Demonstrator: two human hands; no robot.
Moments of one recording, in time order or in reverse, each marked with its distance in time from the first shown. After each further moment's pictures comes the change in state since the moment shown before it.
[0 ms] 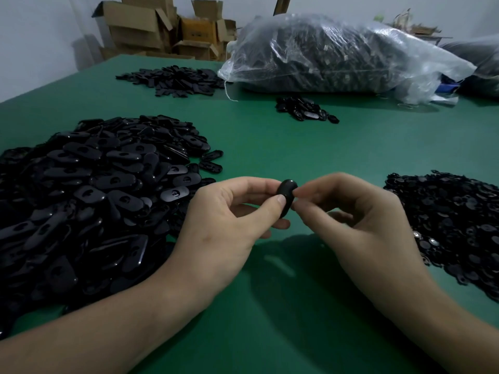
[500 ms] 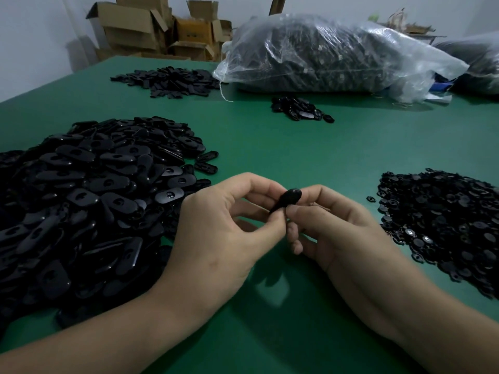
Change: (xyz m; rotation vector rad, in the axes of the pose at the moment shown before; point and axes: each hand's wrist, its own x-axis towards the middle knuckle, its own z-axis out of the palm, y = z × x) left_hand -0.007 0.006 0.005 0.253 0.059 0.238; right_hand -0.004 -0.005 0.011 0.748 -0.186 0.443
